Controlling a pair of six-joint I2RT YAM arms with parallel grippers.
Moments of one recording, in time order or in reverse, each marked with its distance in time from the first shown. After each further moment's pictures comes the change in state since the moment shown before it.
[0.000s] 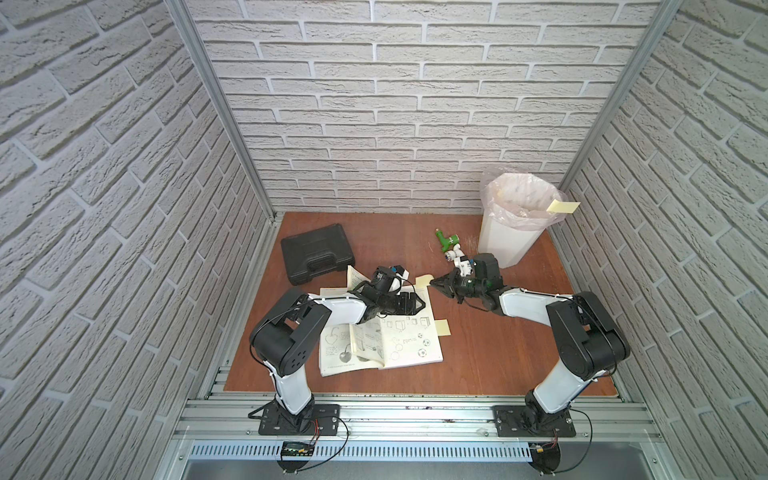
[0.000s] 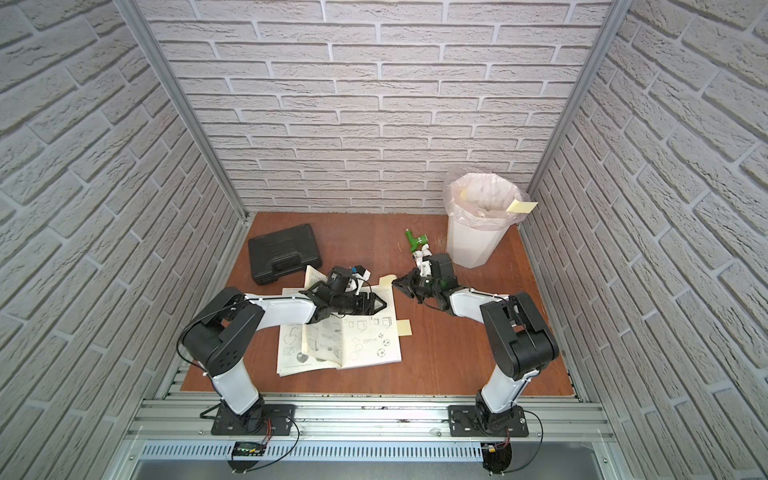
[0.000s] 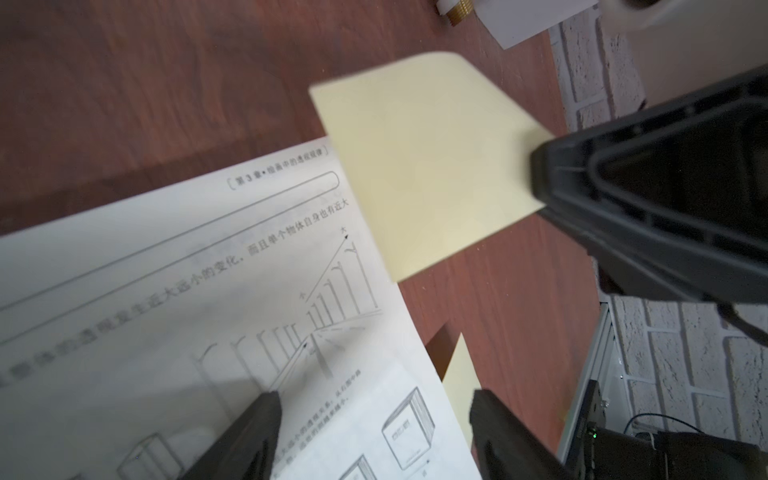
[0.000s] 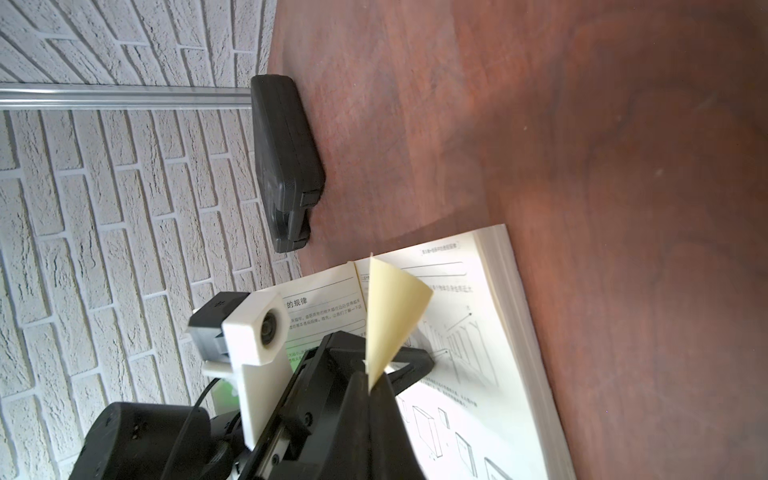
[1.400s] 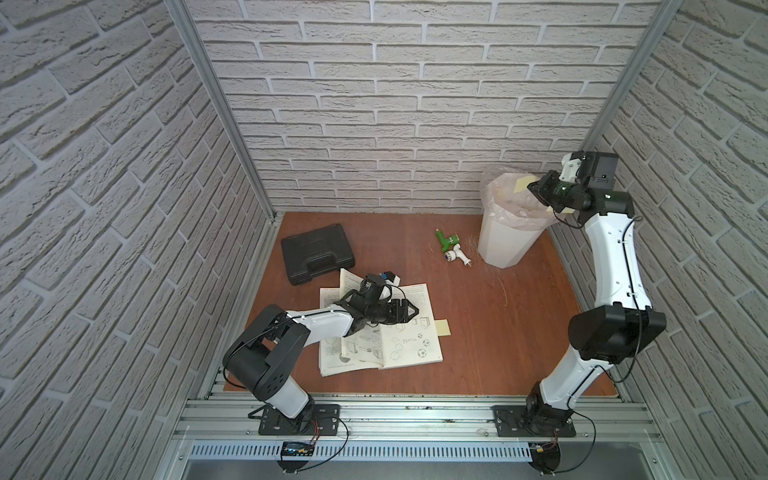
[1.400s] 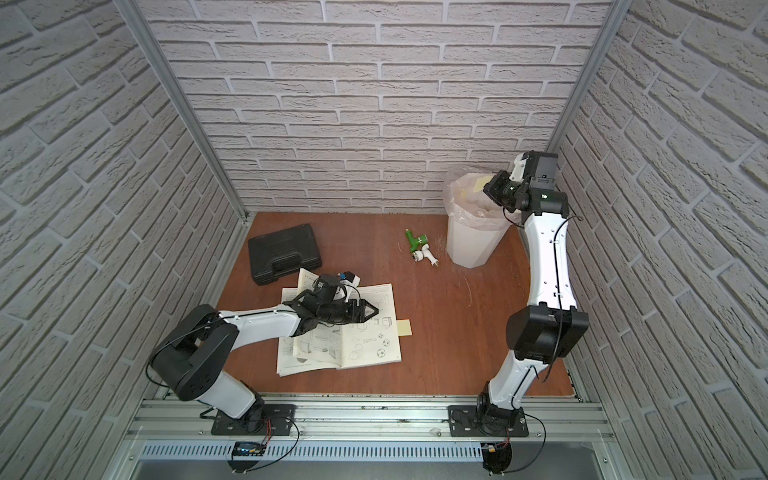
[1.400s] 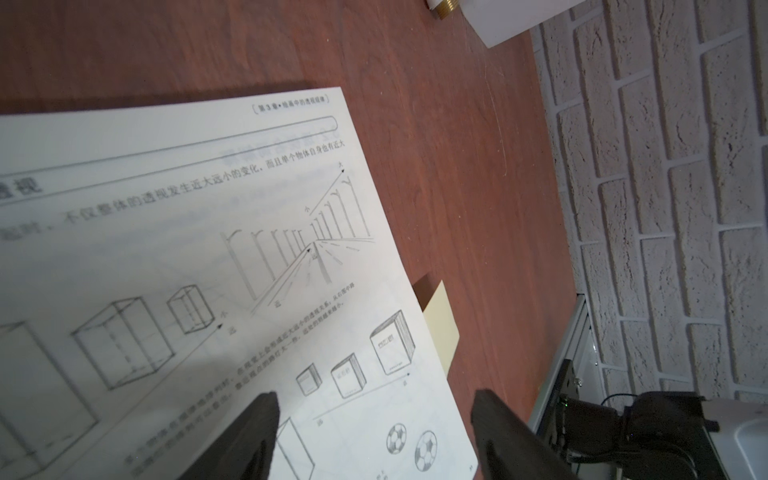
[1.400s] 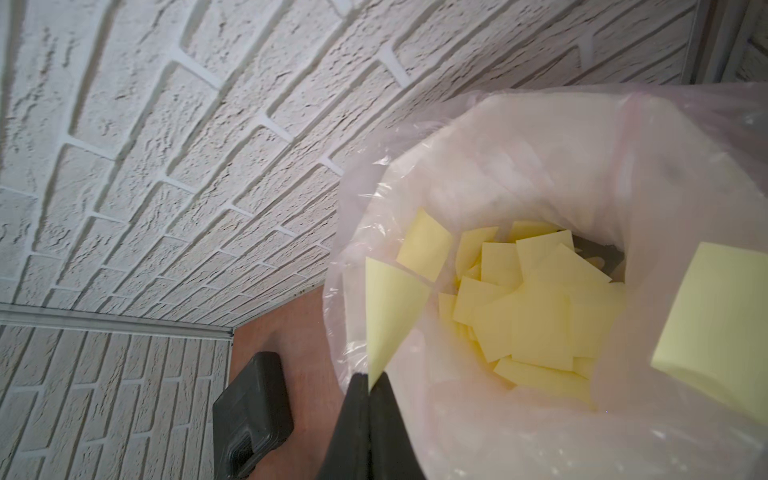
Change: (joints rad) left arm 0.013 -0.199 -0.155 -0.005 0.005 -0.042; right arm -0.504 0.175 1.317 -1.113 0.262 -0.546
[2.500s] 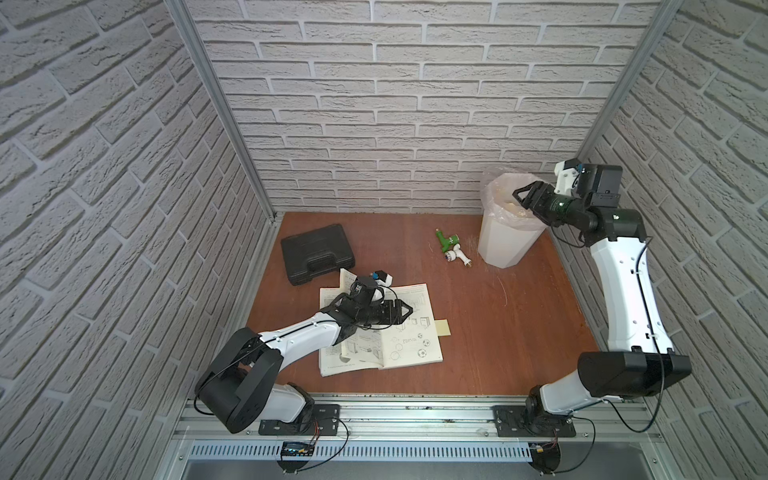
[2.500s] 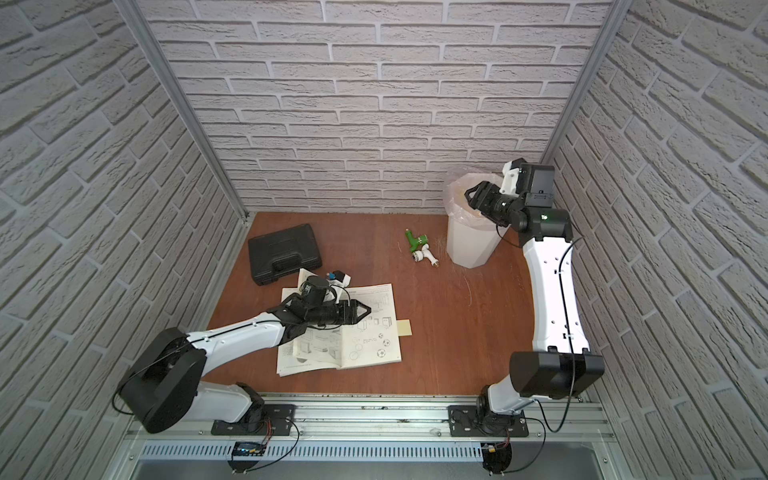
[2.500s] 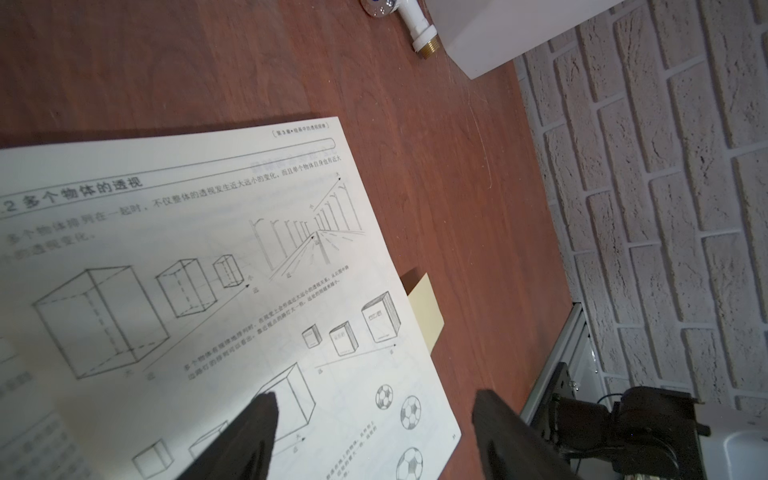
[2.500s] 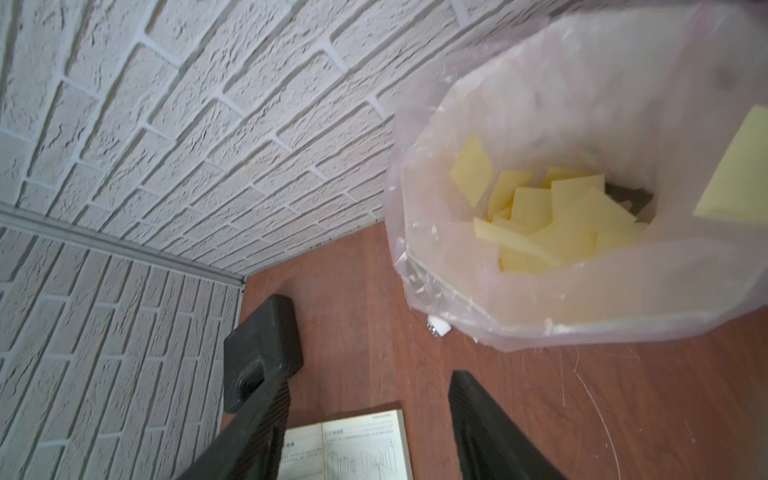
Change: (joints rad) left arm 0.008 -0.191 -0.064 -0.091 -0.058 0.002; right arm 0.124 -0.362 -0.347 0.026 0.000 -0.043
